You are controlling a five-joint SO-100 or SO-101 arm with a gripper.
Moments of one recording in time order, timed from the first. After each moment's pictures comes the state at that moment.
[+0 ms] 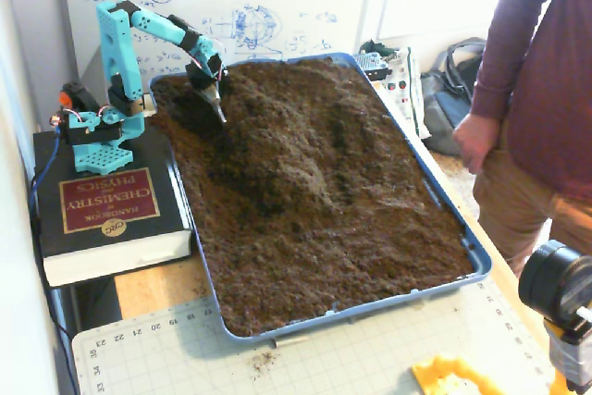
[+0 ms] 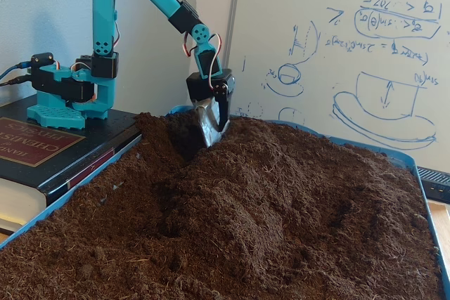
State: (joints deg) arm -25.0 92.6 132.1 25.6 20.1
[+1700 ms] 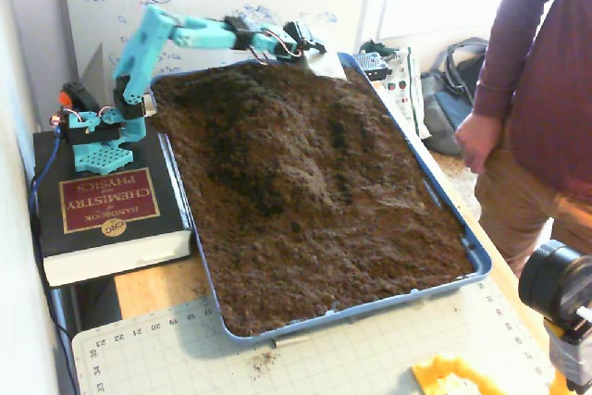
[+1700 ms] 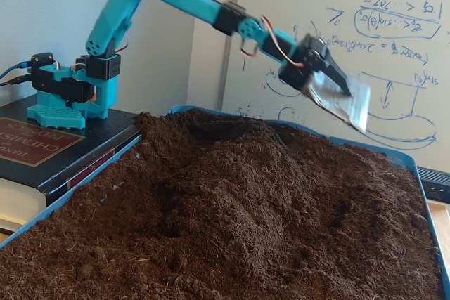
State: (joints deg) arm -9.8 55.9 74.6 0.4 13.8
